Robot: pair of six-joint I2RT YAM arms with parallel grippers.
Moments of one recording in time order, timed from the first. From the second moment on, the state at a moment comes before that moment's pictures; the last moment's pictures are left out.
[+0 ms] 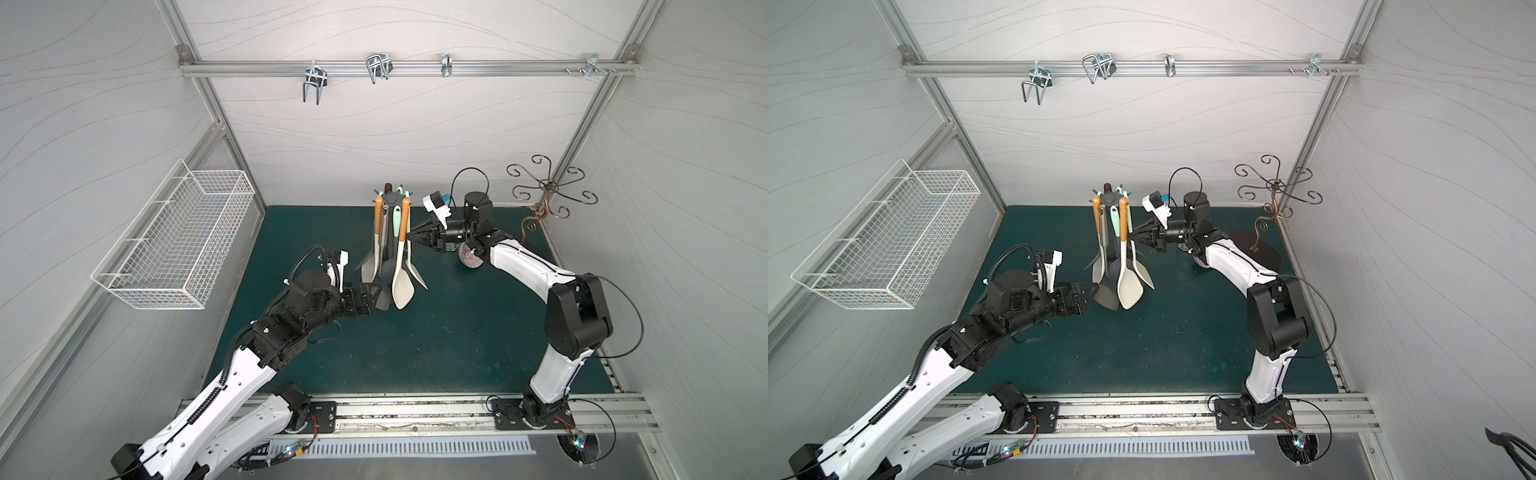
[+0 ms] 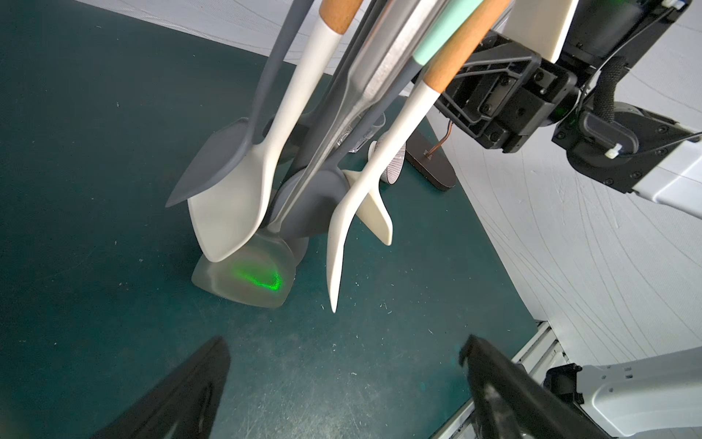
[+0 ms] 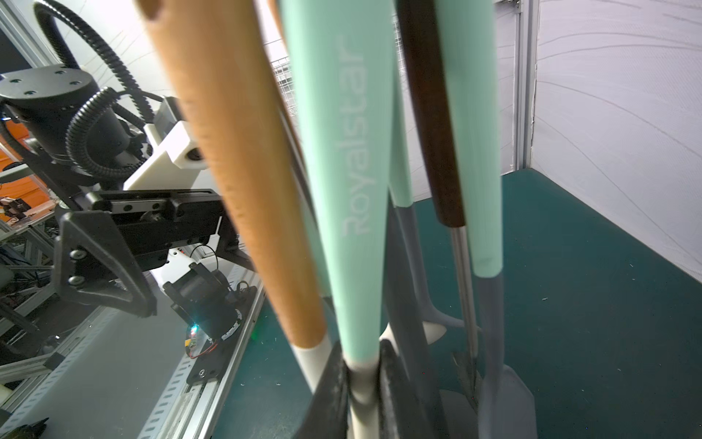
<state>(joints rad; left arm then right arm) -0.61 0.79 0.85 -0.53 0.06 -0.55 0.44 1.77 1.38 0.17 -1.19 0.03</state>
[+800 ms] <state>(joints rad) -0.61 0.77 0.85 -0.53 0.05 -0.55 0.44 1.56 1.30 -0.07 -0.92 -0.13</state>
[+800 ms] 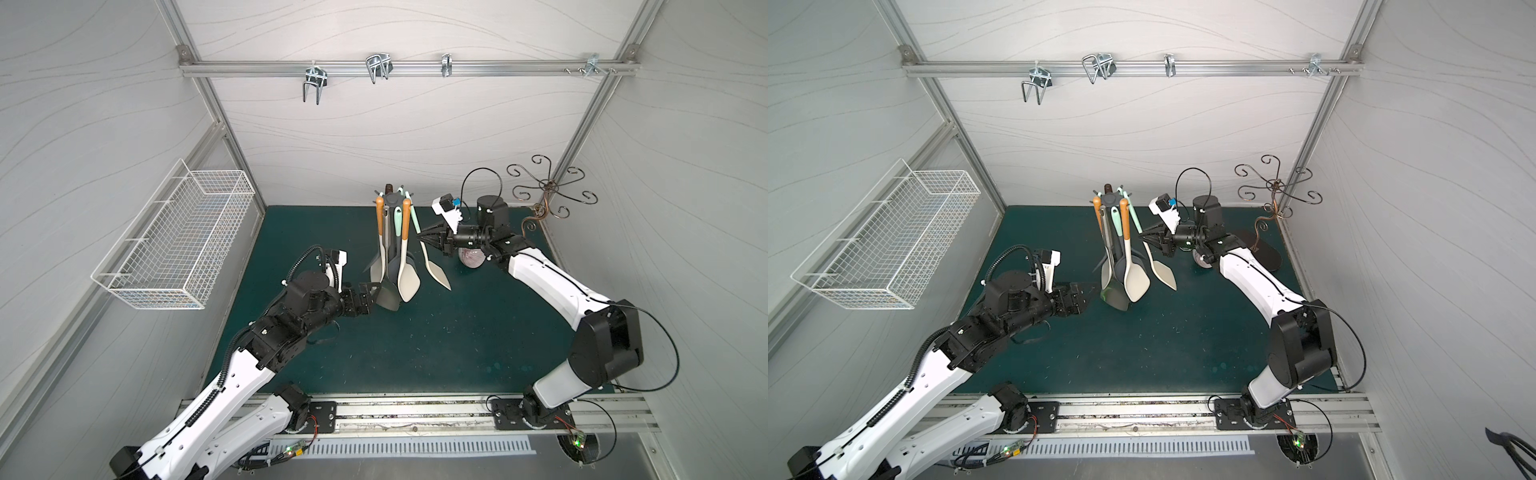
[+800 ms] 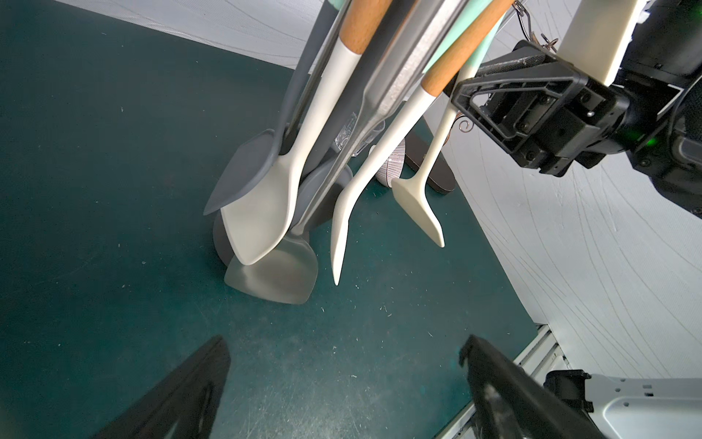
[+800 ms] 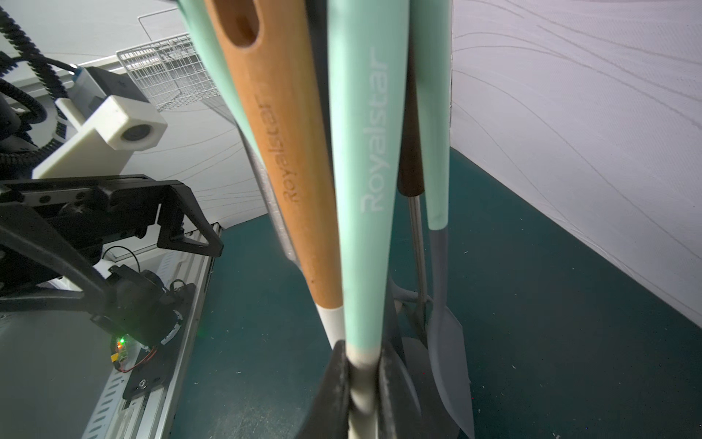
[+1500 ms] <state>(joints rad) -0.61 0.78 0.94 -0.61 0.06 -0.52 0.44 1.46 1.25 -0.11 -0.81 -0.13</state>
